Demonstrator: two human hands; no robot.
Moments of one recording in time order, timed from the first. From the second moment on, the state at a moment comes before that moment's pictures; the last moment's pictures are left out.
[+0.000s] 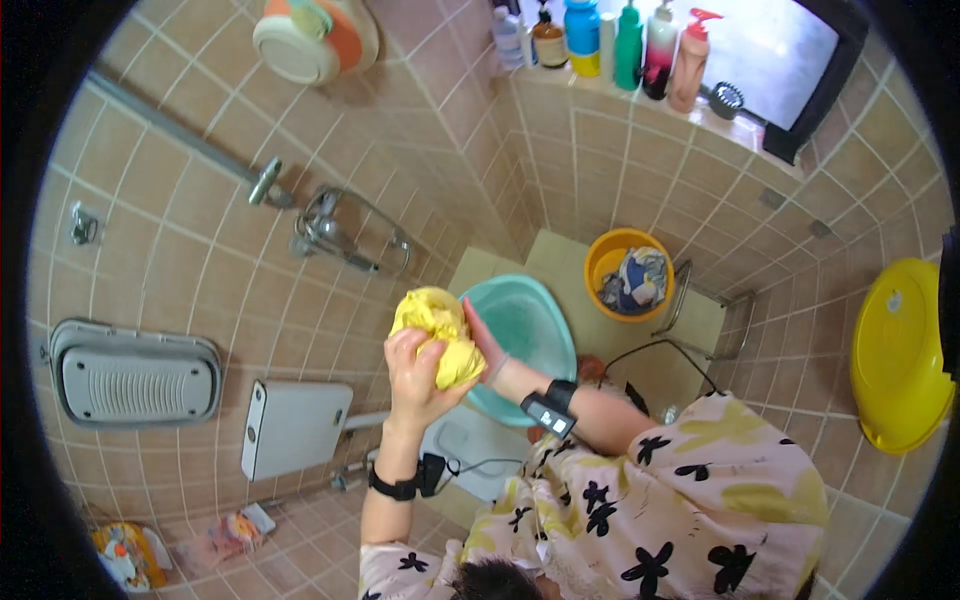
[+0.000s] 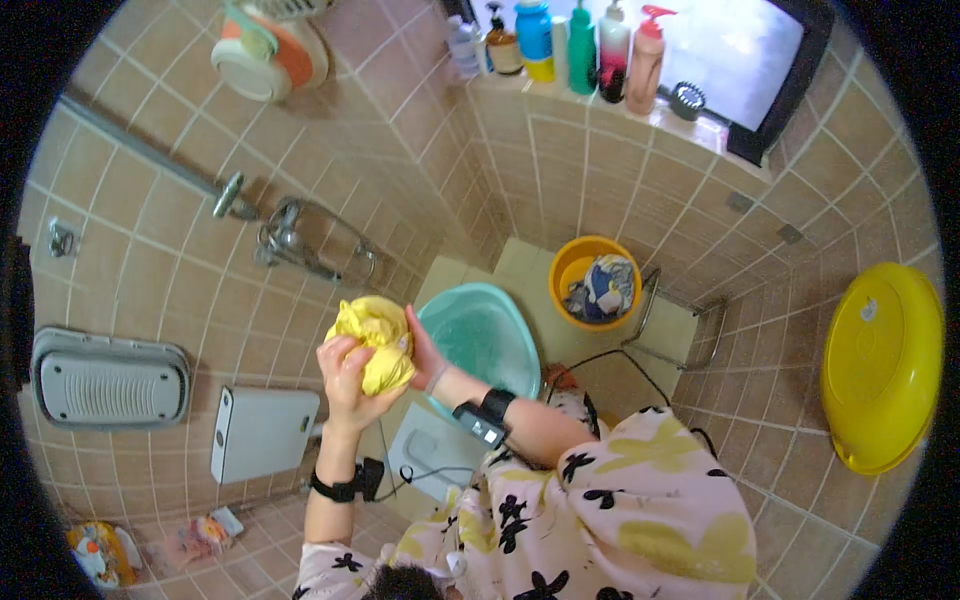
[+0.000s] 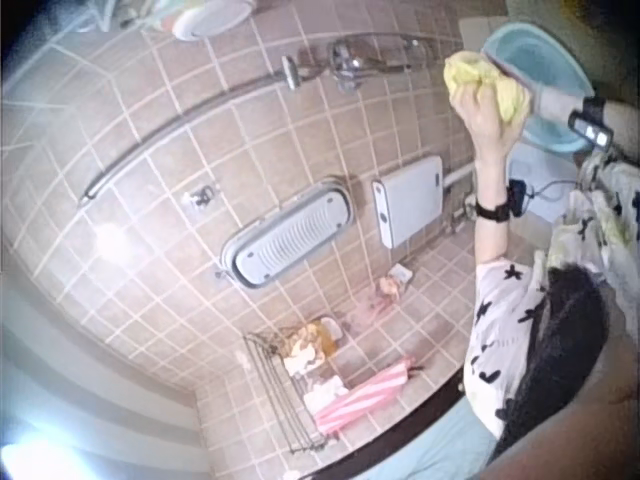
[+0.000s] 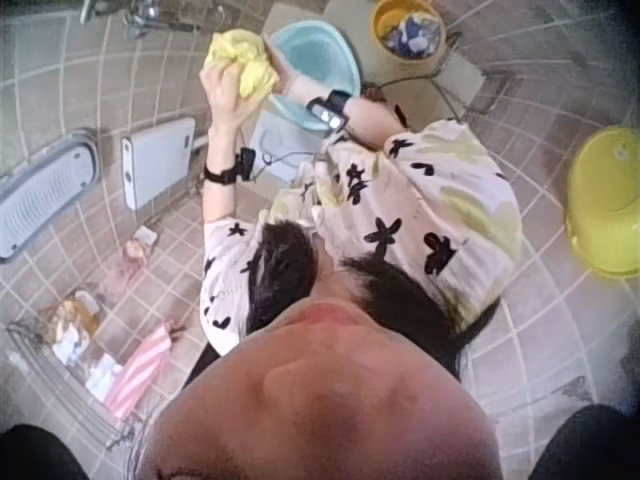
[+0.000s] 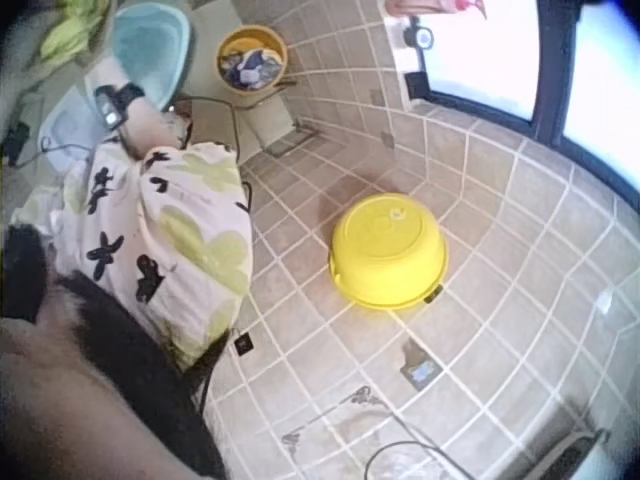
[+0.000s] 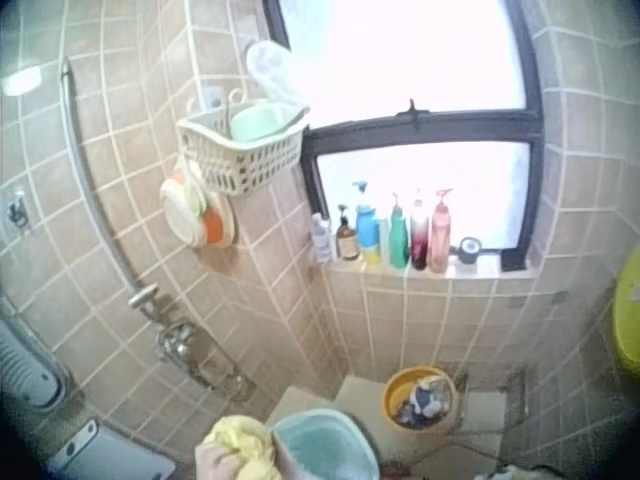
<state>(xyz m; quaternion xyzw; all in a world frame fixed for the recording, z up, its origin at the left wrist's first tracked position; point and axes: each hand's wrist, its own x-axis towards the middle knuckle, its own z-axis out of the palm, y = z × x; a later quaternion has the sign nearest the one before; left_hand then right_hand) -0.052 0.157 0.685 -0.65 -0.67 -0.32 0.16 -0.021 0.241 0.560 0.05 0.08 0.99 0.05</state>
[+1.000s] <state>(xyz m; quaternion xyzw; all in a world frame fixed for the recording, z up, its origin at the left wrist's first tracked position) -0.120 0.100 0.584 0.12 -0.34 -0.86 -0.36 -0.043 0.241 0.657 -0.02 -0.80 0.45 0.38</state>
